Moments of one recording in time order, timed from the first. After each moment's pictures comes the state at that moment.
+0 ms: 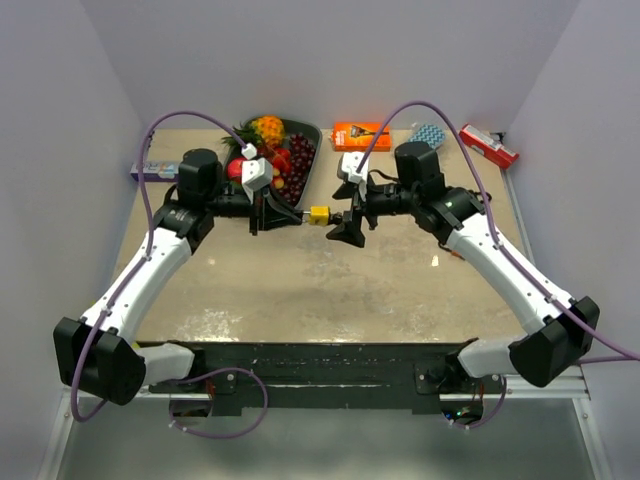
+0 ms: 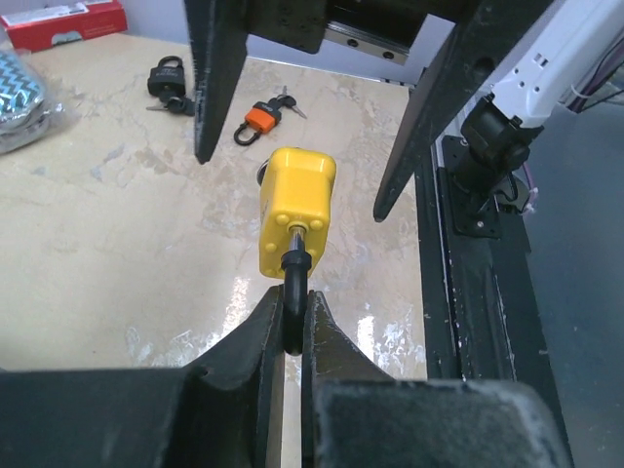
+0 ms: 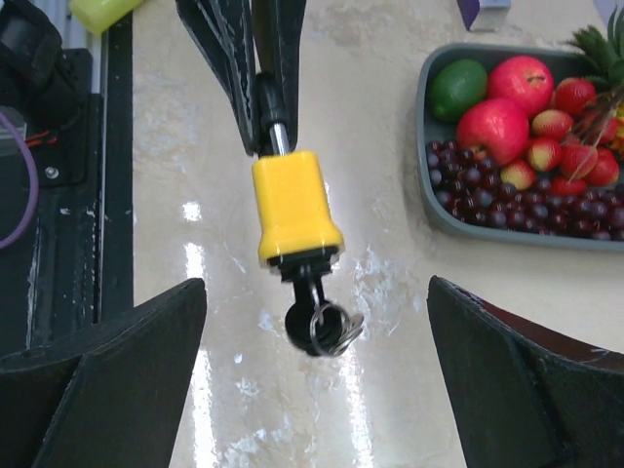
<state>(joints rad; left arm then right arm) -0.30 1.26 1.11 -0.19 1.15 0.17 0.55 1.36 1.36 -0.52 -0.74 -0.45</state>
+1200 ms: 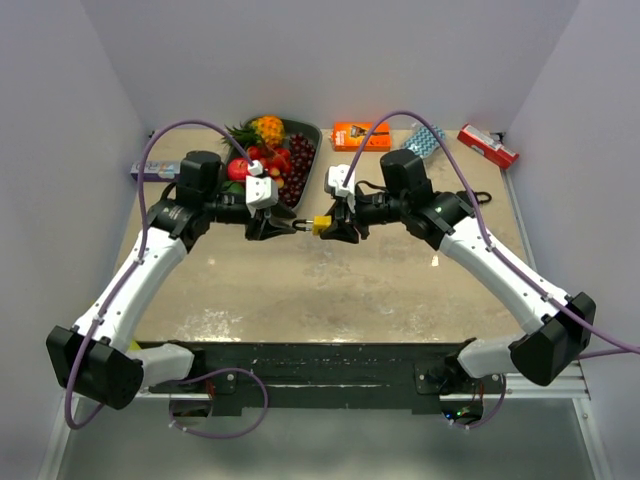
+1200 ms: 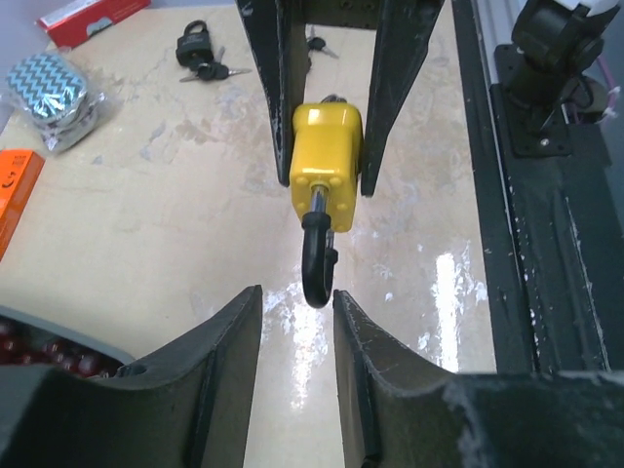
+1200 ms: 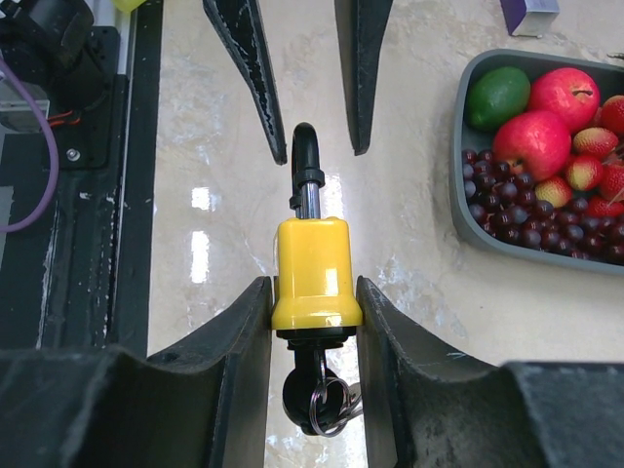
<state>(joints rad) -0.33 1.23 1.20 -0.52 1.07 0.59 0.63 1.36 1.35 -0.51 -0.72 -0.47</state>
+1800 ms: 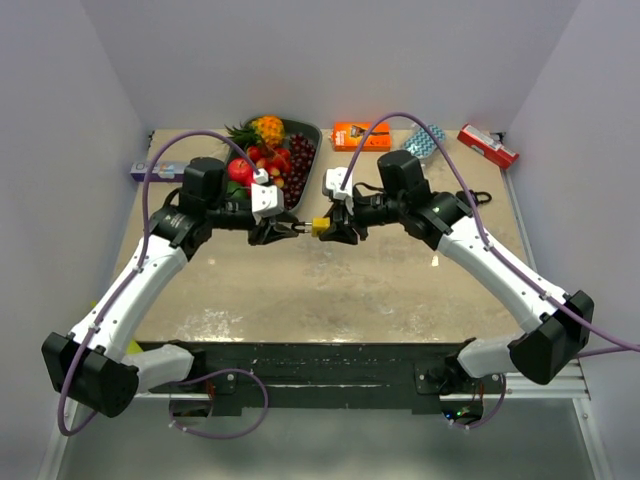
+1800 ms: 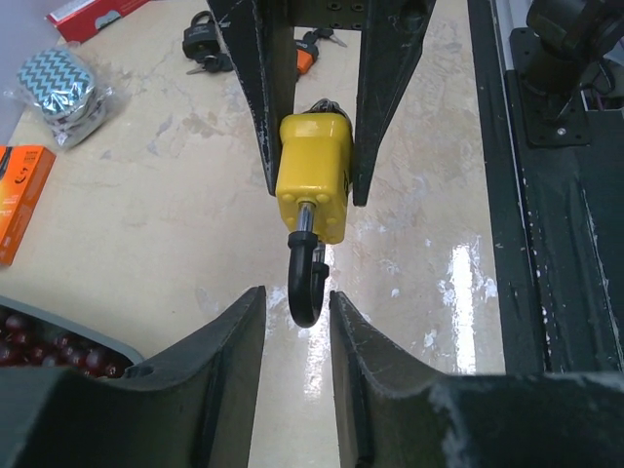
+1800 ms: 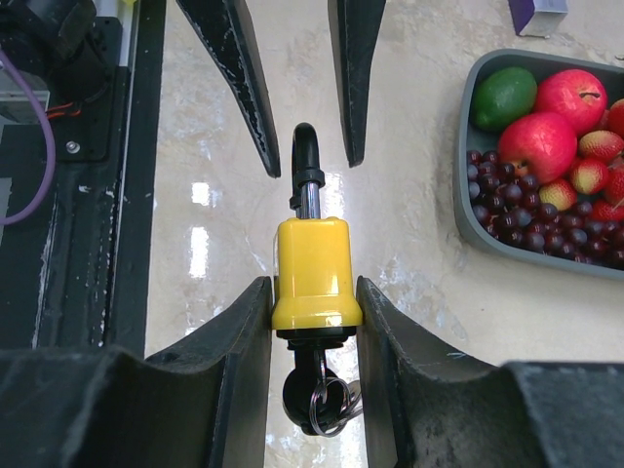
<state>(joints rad) -0.37 1.19 1.16 -0.51 0.97 0.61 0.64 1.37 1.35 -0.52 -0.72 -0.49</state>
